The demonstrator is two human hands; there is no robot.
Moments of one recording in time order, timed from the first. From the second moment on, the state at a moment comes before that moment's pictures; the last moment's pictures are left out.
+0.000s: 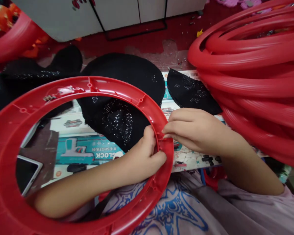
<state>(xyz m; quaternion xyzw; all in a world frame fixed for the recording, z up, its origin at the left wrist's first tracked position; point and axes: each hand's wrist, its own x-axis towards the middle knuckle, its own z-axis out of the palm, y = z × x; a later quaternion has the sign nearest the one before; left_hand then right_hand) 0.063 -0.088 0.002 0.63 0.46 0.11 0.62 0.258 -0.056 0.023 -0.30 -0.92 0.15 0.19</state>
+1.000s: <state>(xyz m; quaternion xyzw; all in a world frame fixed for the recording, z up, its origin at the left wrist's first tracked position) 0.060 -0.075 0.012 0.64 0.43 0.03 0.63 0.252 -0.059 0.018 -0.35 -0.91 0.06 0.21</state>
